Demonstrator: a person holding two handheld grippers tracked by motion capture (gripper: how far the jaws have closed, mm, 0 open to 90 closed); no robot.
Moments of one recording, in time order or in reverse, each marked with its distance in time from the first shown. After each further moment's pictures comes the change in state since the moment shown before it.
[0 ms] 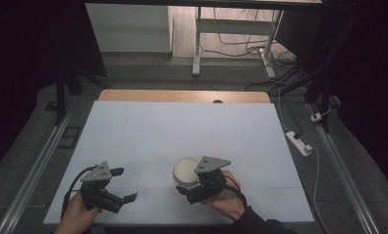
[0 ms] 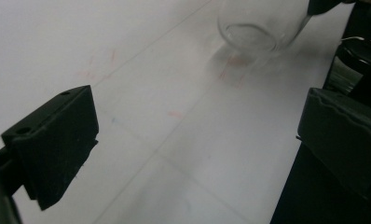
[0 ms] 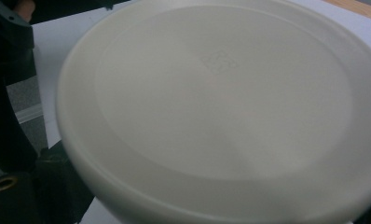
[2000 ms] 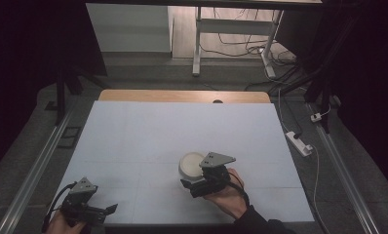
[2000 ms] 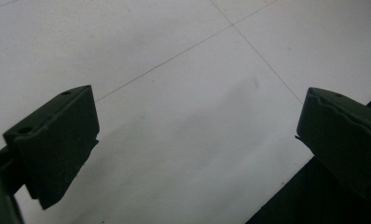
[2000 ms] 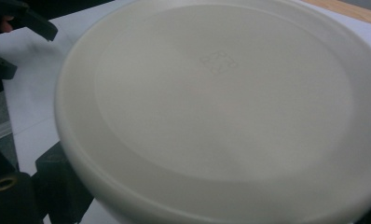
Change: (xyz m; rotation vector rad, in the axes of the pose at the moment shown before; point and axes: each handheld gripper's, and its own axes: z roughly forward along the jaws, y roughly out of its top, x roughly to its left) left arm 0.004 -0.067 -0.022 0.196 0.223 -0.241; right arm -0.011 -0.001 -0.003 -0.001 -0.080 0.062
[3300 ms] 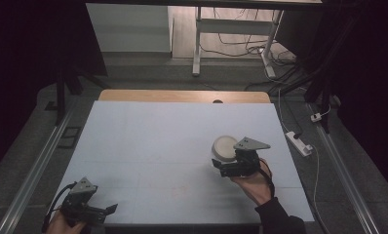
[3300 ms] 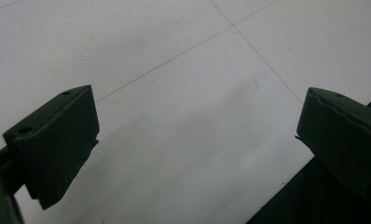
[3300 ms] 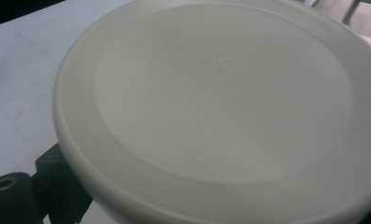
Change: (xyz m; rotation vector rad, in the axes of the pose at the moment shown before) left arm 0.000 0.000 0.000 -0.002 0.006 0.002; right arm -0.075 -0.012 -0.044 -0.036 -0.189 0.115
